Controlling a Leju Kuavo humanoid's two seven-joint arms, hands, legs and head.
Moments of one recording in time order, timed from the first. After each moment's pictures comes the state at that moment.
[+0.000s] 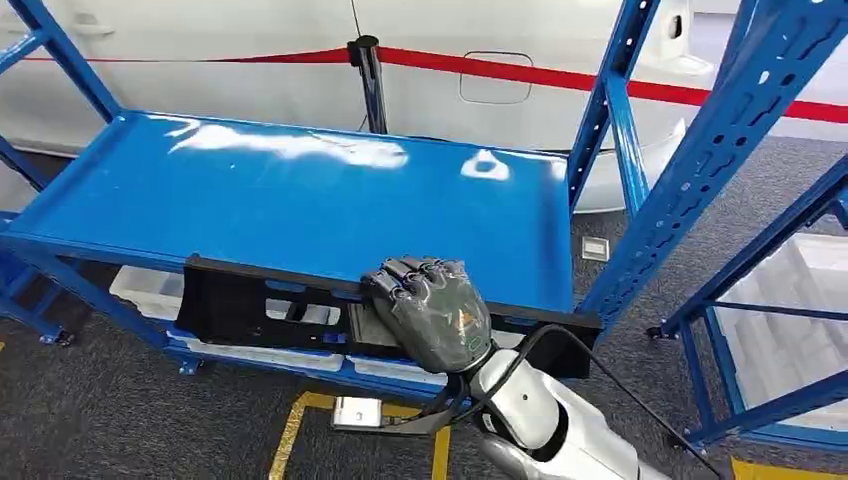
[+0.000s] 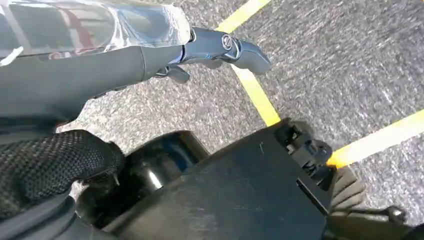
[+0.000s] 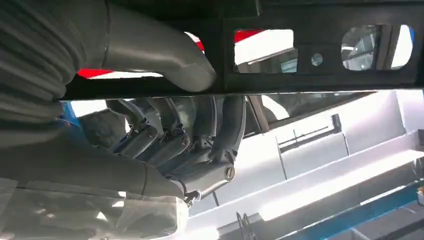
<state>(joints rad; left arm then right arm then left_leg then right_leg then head) -0.15 0.00 -1.31 -0.21 0.65 0.38 0.00 -0.48 -0.15 0.96 -1.70 1.23 -0.41 0.23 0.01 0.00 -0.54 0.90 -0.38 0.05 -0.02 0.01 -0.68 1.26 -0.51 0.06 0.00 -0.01</state>
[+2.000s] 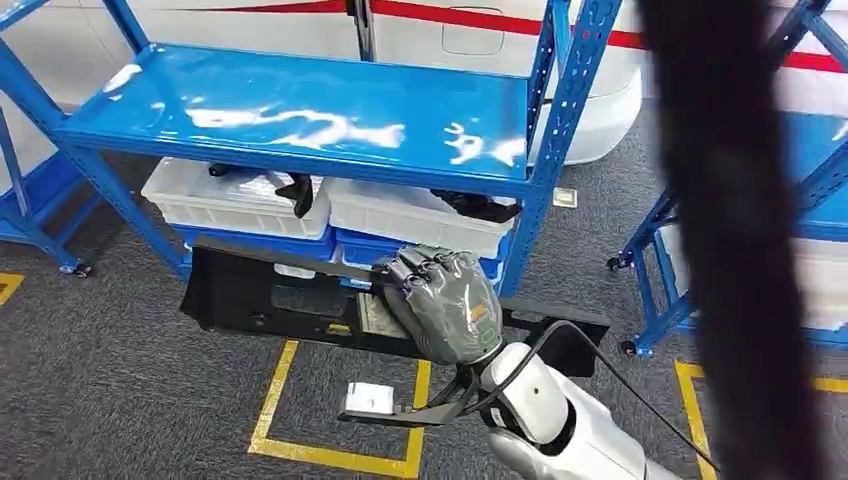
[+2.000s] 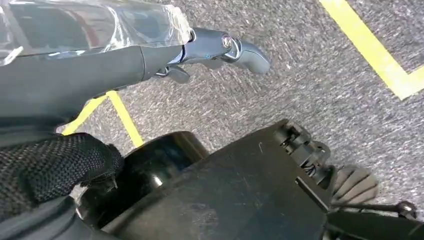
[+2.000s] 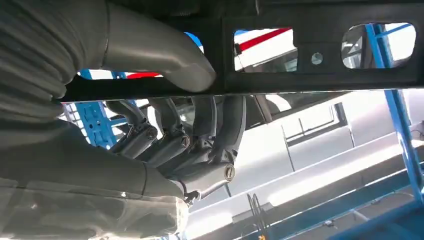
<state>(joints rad) -0.16 -0.01 -1.33 -0.20 0.62 0.39 0.02 -0.46 -0.17 0.92 -1.74 1.19 -0.42 0.23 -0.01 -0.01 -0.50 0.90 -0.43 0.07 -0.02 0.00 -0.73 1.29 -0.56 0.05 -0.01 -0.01</state>
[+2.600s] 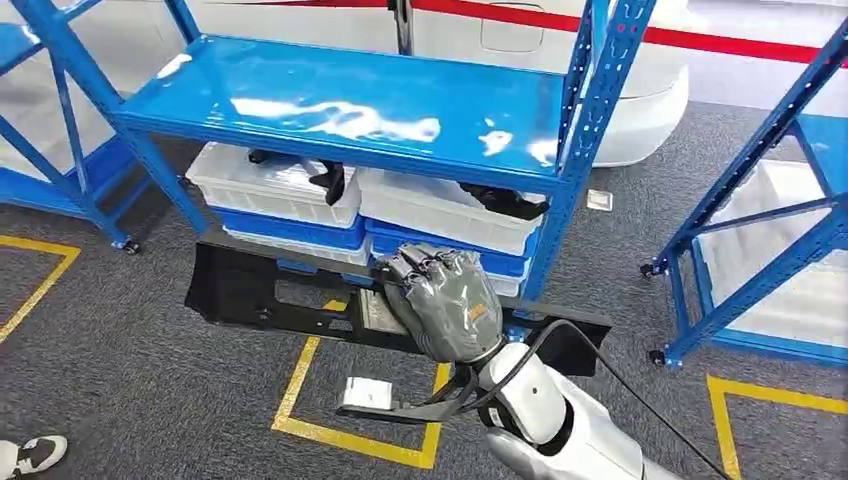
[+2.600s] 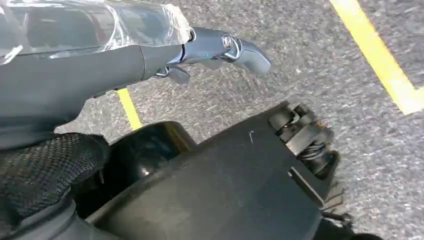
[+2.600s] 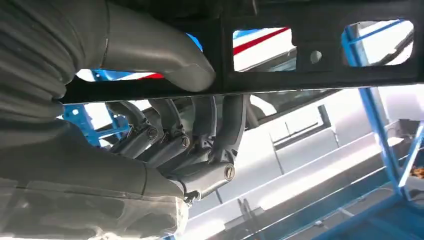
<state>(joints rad) -0.17 -0.01 -1.32 -0.21 0.61 0.39 0.02 -0.46 -0.17 0.92 -1.74 1.21 -0.42 0.25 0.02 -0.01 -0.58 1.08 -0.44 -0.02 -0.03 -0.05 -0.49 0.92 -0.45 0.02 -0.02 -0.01</state>
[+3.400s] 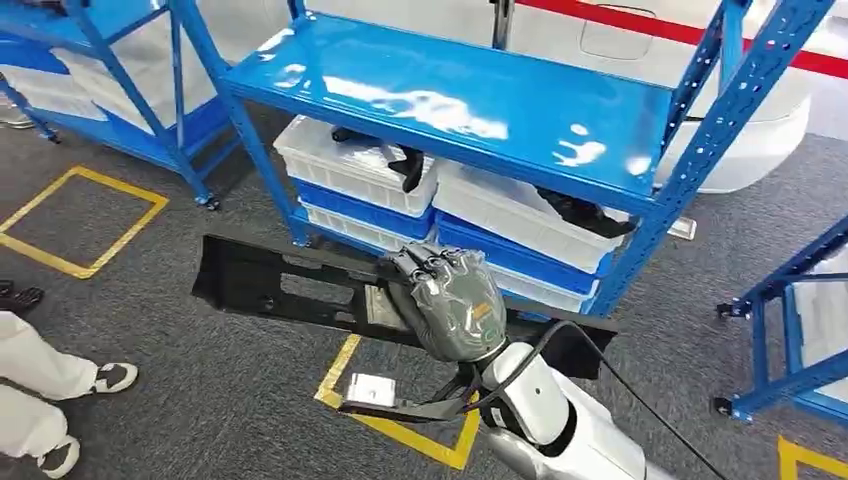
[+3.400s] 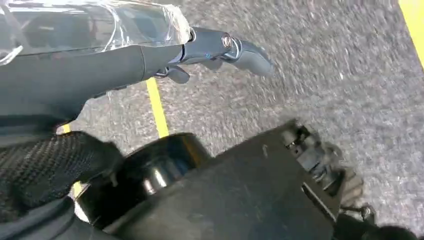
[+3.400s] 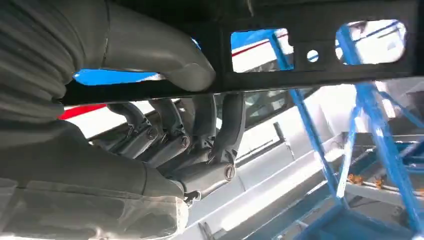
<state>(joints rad) -0.17 -0.01 -1.33 -0.21 0.59 0.39 0.03 -0.45 -0.16 0.91 -1.75 1.21 -0.42 0.25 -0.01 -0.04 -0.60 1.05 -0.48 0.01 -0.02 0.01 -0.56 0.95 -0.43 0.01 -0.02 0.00</state>
